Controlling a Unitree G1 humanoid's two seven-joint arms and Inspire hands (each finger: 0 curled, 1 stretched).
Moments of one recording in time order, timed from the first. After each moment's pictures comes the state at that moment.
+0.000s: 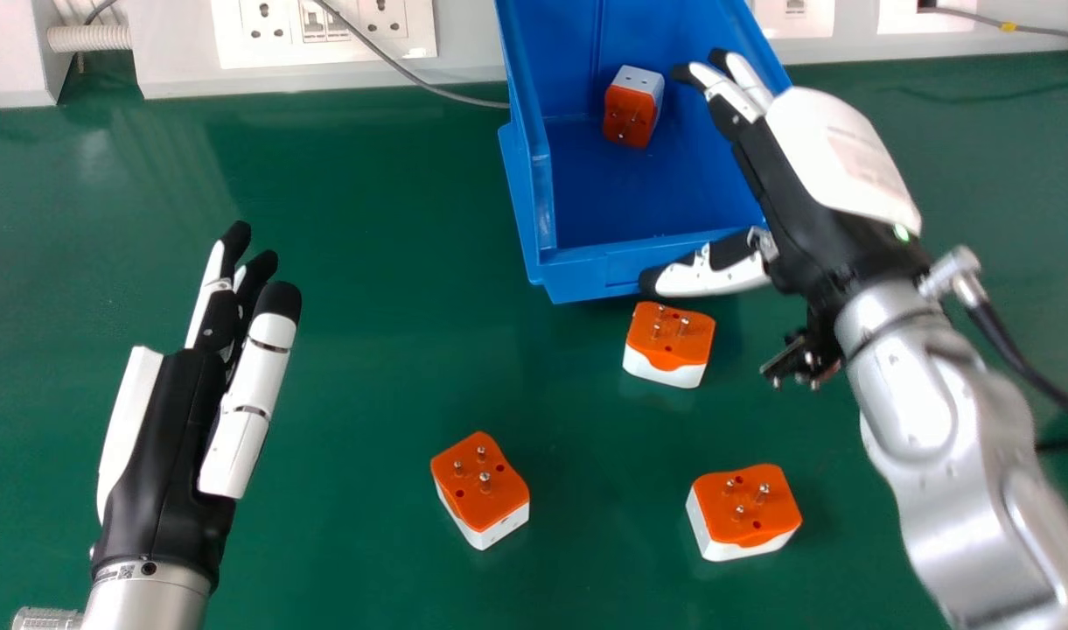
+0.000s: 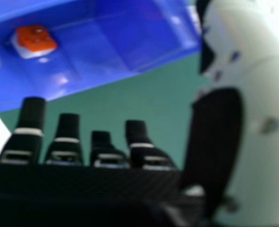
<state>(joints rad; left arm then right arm) 0.32 0.15 0.14 -0.44 0.07 0.01 -0.09 -0.32 -0.35 0.27 -0.21 -0.65 0.31 0.07</state>
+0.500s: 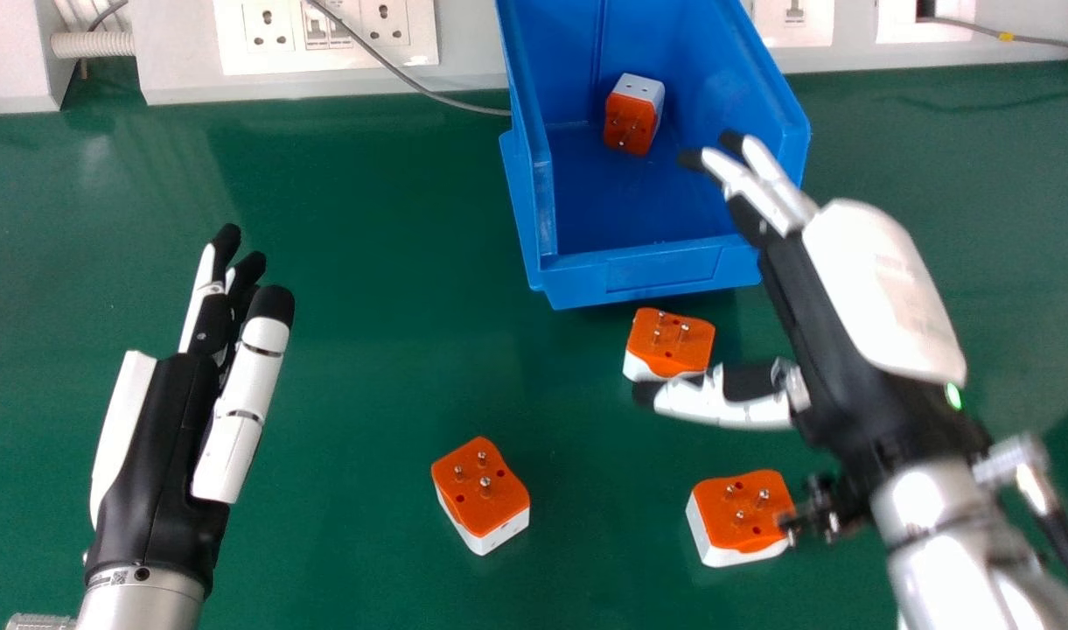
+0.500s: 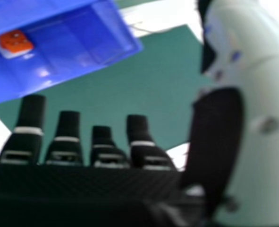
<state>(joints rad) 0.33 0.15 0.15 -0.44 0.07 -0.01 -0.09 0.15 -0.32 0.26 -0.55 -0.72 0.16 -0.03</state>
